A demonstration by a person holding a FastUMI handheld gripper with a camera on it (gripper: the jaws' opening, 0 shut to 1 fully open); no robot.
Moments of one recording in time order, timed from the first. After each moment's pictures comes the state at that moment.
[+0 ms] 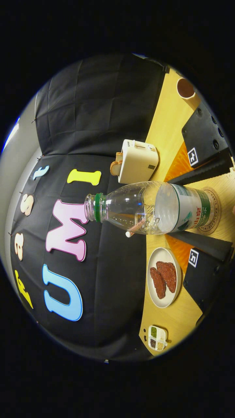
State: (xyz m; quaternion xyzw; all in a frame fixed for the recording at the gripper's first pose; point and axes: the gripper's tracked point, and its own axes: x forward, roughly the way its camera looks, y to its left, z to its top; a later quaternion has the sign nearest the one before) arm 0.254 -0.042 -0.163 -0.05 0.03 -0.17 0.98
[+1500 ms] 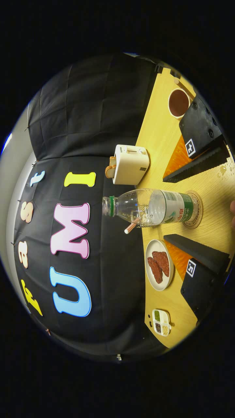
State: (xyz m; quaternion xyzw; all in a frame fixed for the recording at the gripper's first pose) arm 0.181 -0.025 -0.140 0.00 0.04 -0.14 0.99
